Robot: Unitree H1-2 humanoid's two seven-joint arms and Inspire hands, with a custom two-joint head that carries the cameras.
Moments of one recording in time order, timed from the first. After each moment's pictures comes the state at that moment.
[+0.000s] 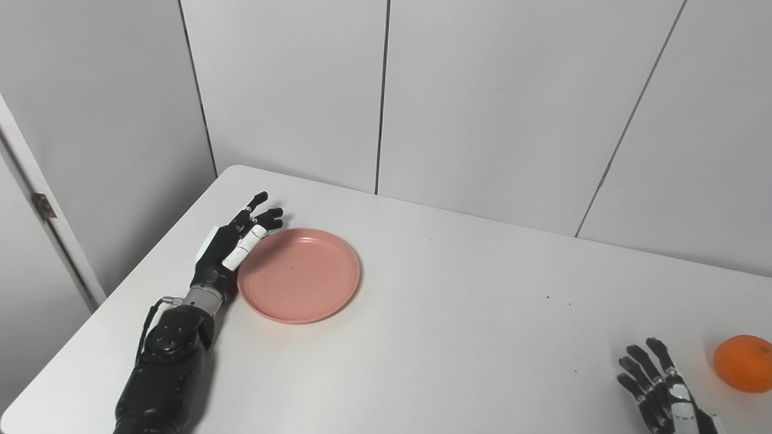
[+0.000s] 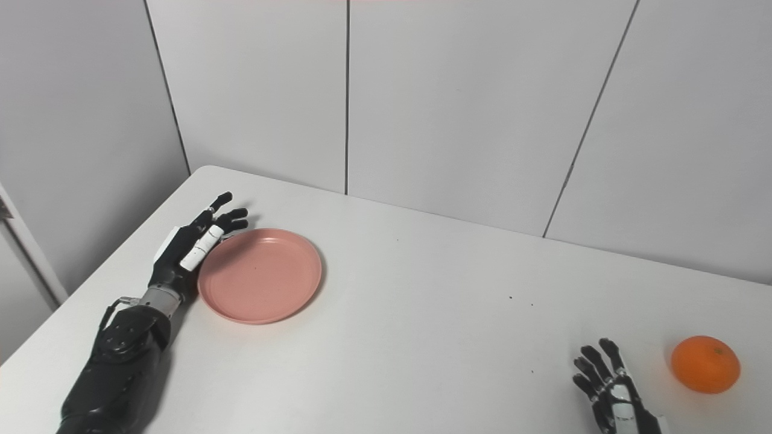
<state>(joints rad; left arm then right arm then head) -0.36 0.33 0.22 0.49 -0.24 -0.19 -0.21 0.06 -0.14 -0.07 -0.05 0.23 -0.07 0.21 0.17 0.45</state>
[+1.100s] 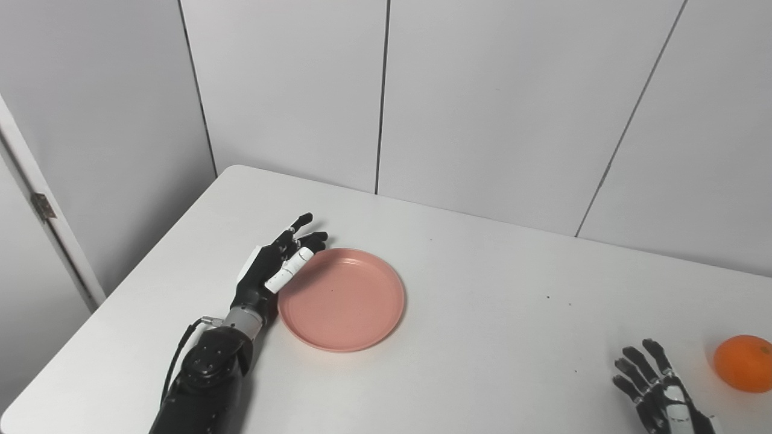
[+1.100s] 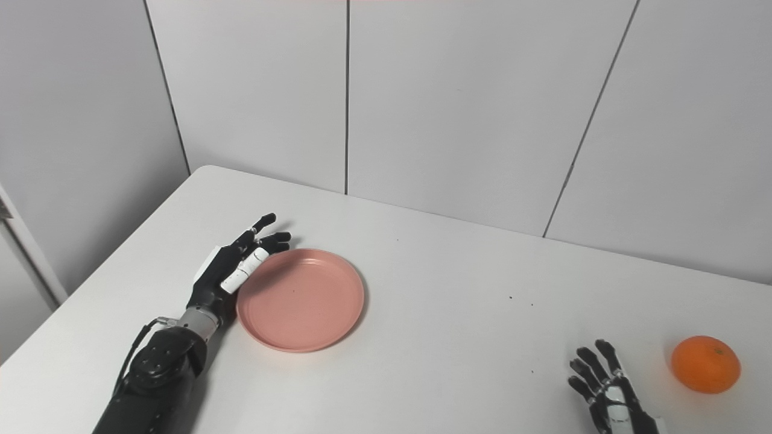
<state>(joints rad) -0.26 0.22 0.13 0.21 -0.18 0.03 -0.13 0.07 -0.13 -0.07 -0.06 0.23 -0.07 0.21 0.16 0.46</state>
